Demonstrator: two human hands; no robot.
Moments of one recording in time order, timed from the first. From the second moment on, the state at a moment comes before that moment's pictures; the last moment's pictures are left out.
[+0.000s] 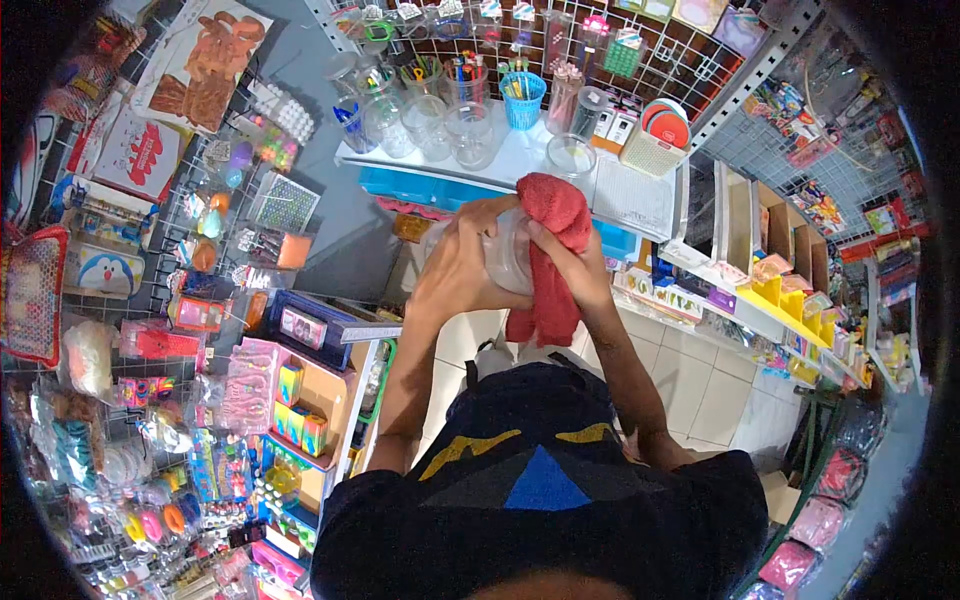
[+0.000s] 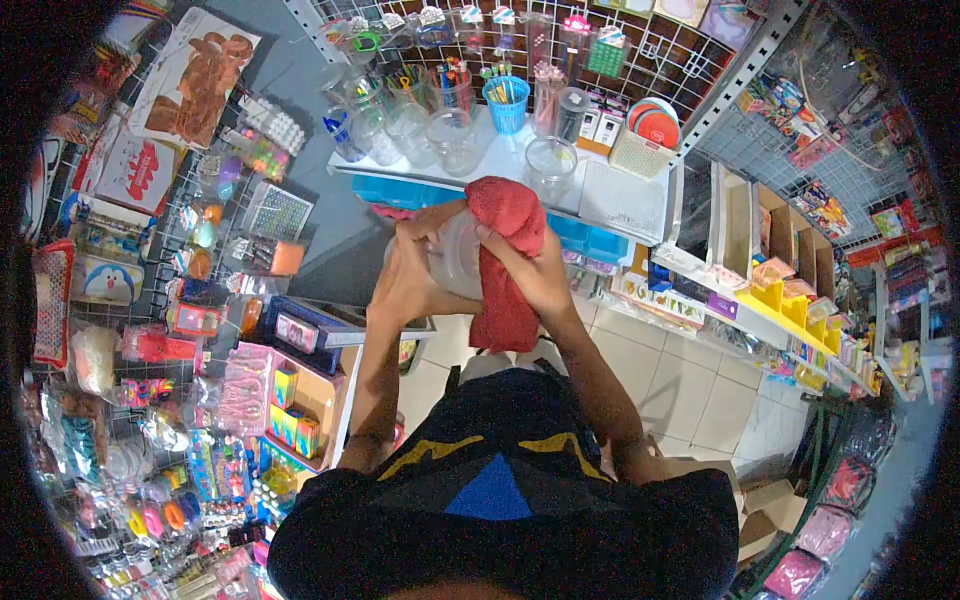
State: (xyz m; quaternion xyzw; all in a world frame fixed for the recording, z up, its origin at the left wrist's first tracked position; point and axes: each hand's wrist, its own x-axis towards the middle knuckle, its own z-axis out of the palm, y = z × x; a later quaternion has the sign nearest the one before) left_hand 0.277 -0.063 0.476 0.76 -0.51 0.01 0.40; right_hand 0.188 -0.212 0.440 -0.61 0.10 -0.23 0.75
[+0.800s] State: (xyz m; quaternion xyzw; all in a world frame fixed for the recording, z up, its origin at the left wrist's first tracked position) left_hand 0.272 -0.099 0.420 0.56 -0.15 -0.13 0.80; right_hand 0.181 -0.227 0.351 -0.67 0.23 -0.23 0.66
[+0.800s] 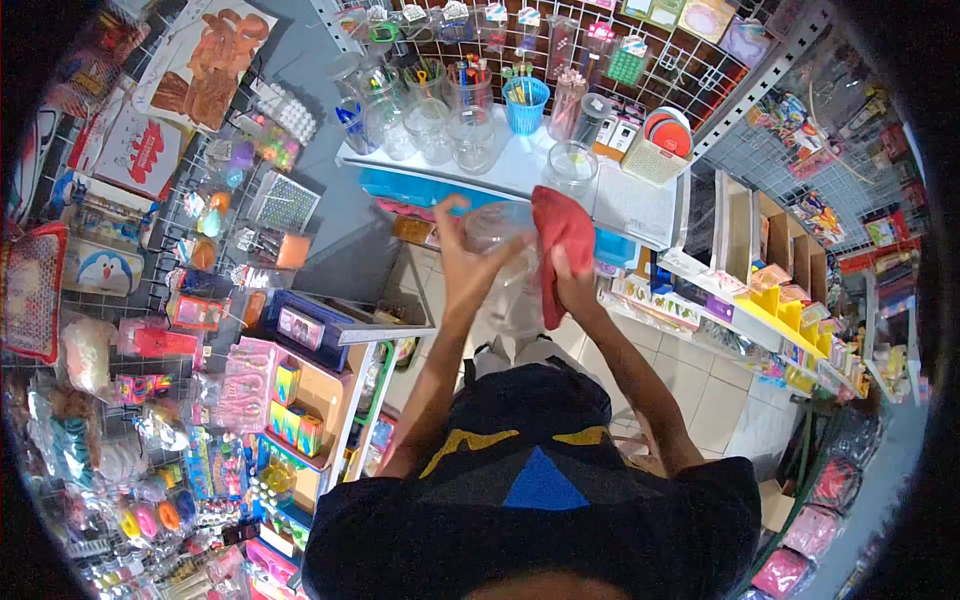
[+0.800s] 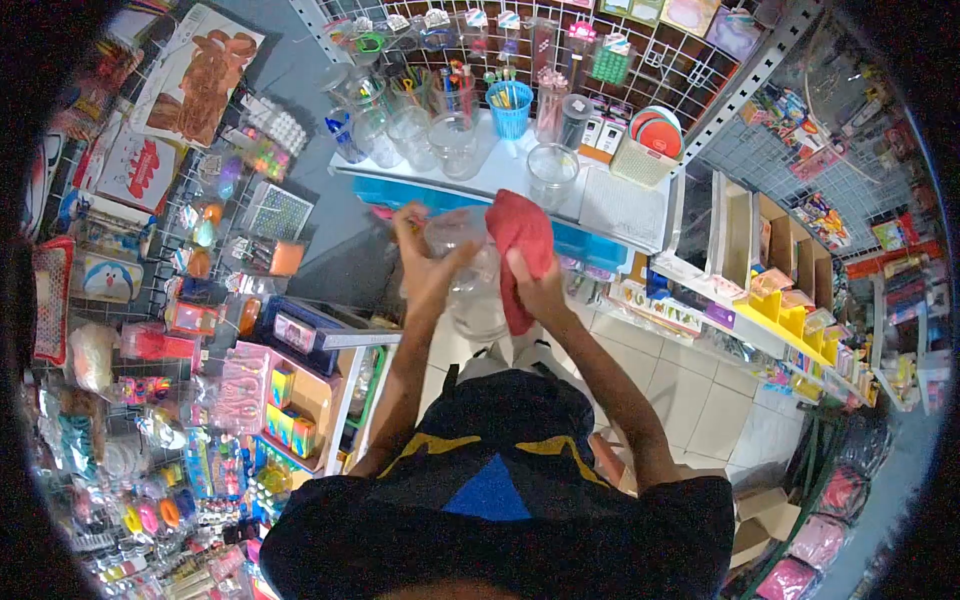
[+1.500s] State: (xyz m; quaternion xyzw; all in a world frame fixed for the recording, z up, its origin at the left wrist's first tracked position) left_hand 0.280 -0.065 0.397 0.37 0.02 -0.29 0.88; right_hand 0.168 -0.261 0.423 -0.87 -0.07 -0.03 0.48
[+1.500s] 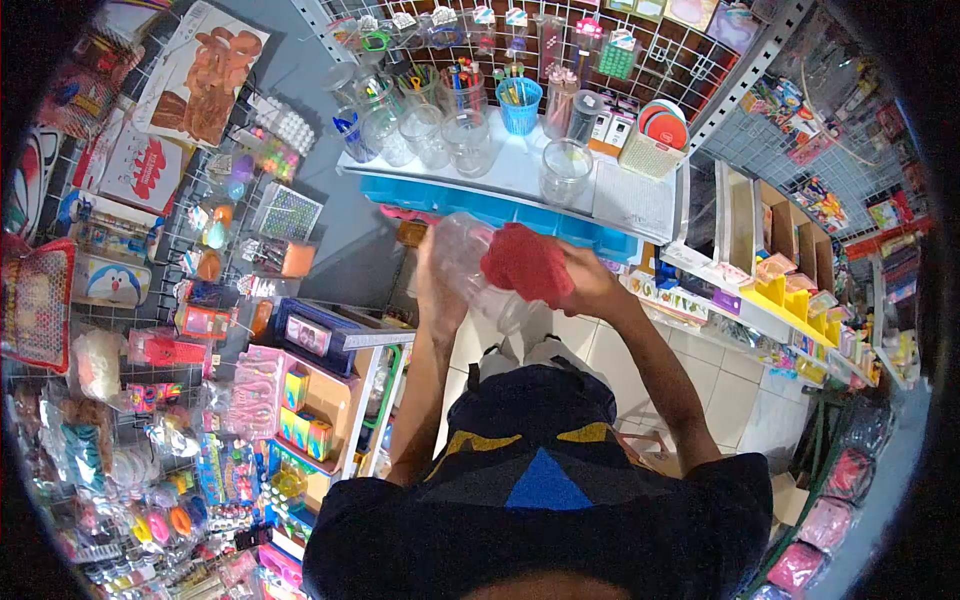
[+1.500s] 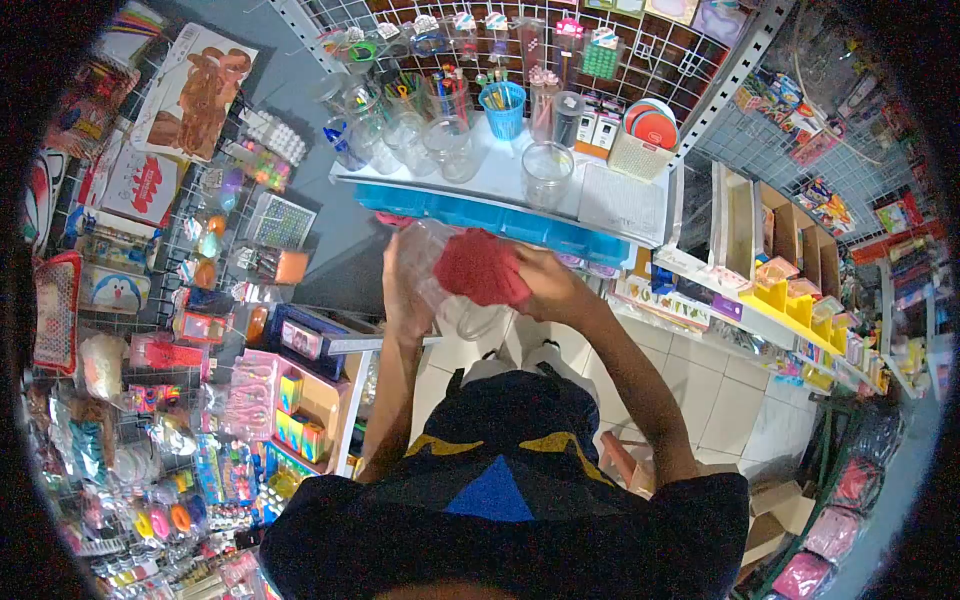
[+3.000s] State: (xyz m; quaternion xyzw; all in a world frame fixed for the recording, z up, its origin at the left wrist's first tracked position) left_hand 0.264 -0.050 0.362 0.36 0.08 -0.56 0.74; right_hand 0.132 -0.257 0.390 -0.83 0.12 -0.32 0.44
